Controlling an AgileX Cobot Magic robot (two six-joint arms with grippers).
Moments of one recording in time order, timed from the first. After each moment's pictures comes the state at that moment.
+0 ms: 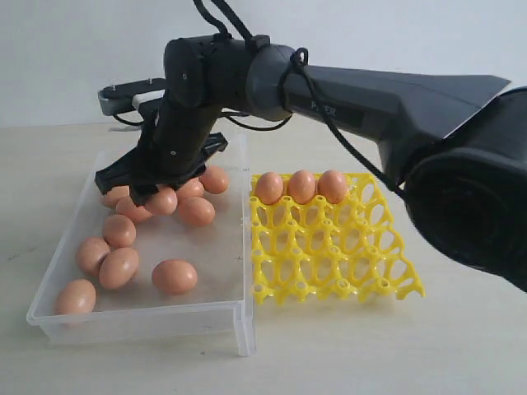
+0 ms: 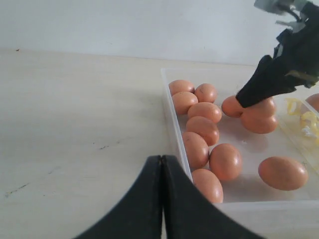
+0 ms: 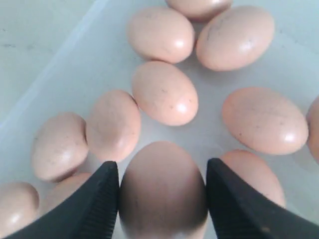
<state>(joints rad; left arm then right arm) -0.05 0.01 0.00 -0.19 0.33 0.03 0.76 2.39 -2.12 0.17 0.90 -0.01</state>
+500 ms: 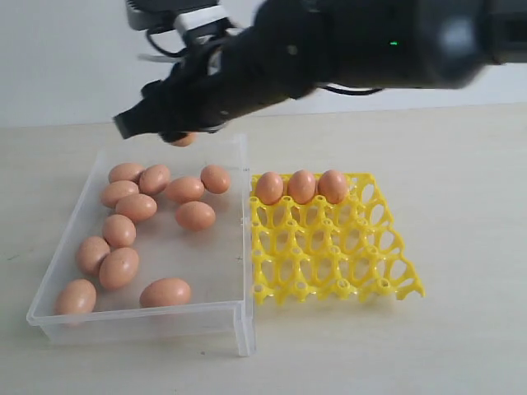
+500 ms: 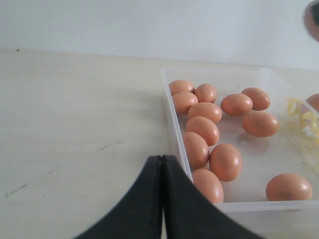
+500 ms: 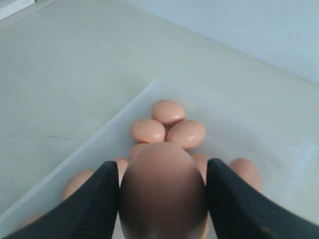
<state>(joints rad) -0.05 0.01 0.00 -0.19 0.33 0.03 0.75 1.82 -1.40 0.12 0.25 -0.04</state>
